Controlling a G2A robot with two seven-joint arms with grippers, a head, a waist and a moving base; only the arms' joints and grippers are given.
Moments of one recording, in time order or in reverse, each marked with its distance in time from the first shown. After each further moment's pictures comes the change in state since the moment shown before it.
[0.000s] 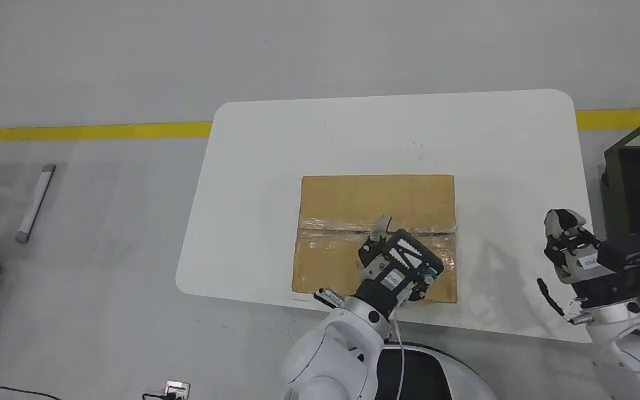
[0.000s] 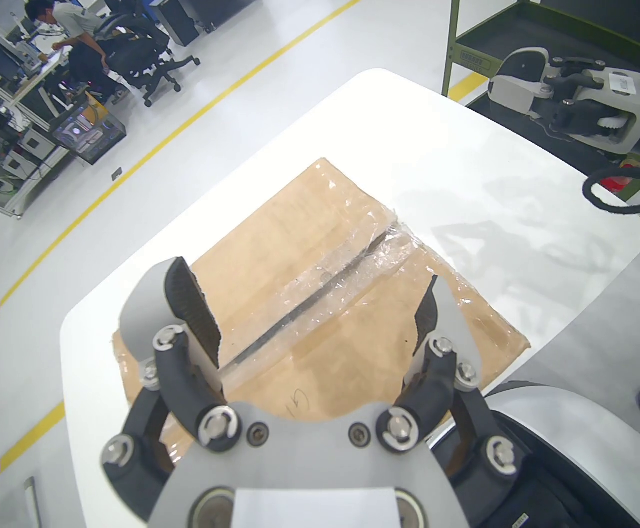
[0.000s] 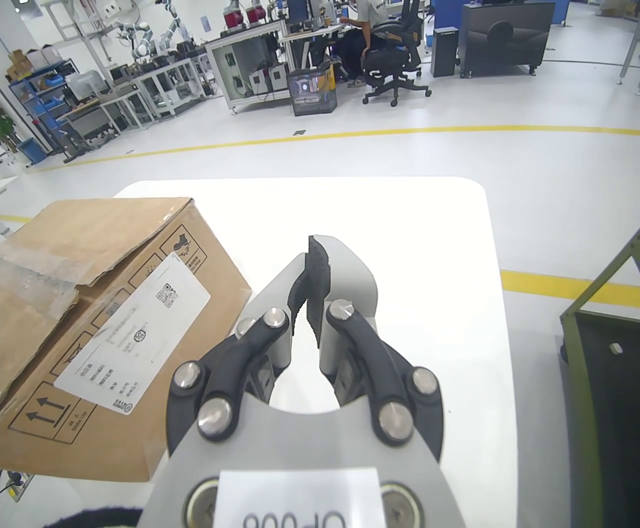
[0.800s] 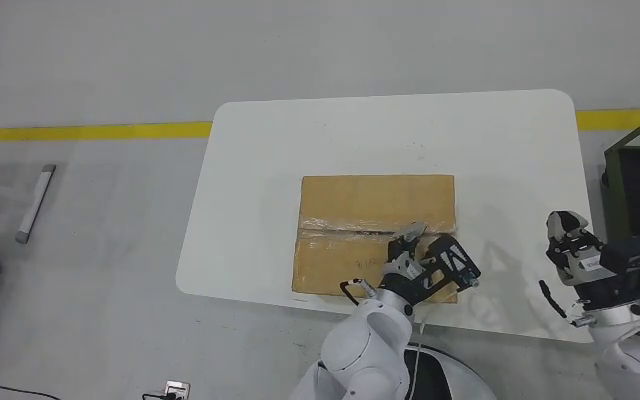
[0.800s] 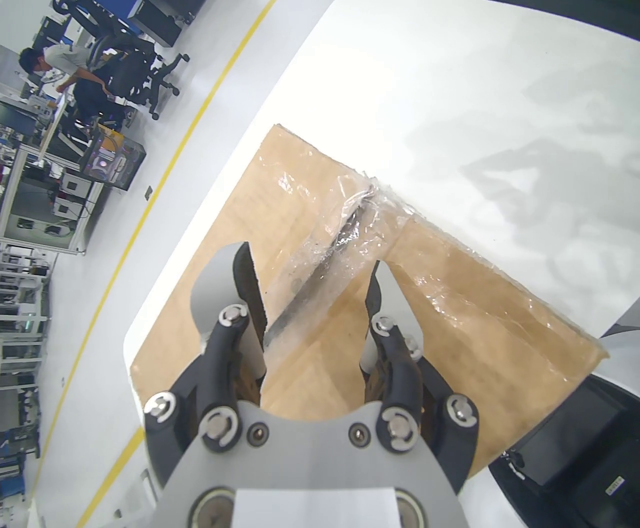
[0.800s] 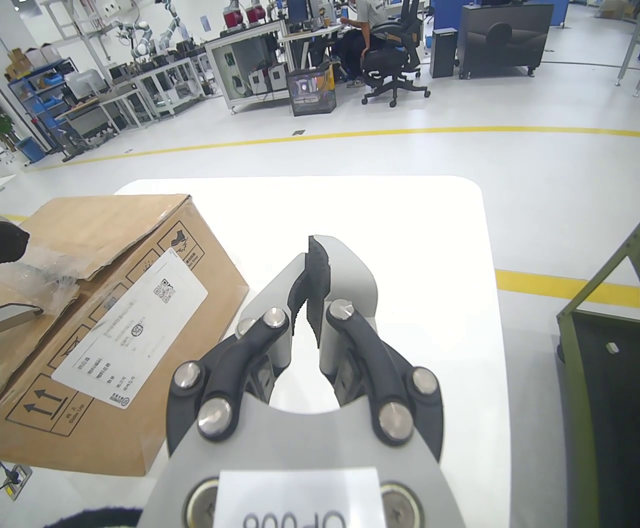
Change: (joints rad) left arm -0.132 -0.015 0.128 0.170 0.287 -0.047 -0.082; right arm -0.003 -0.008 0.008 0.004 -0.005 -0.014 -0.005
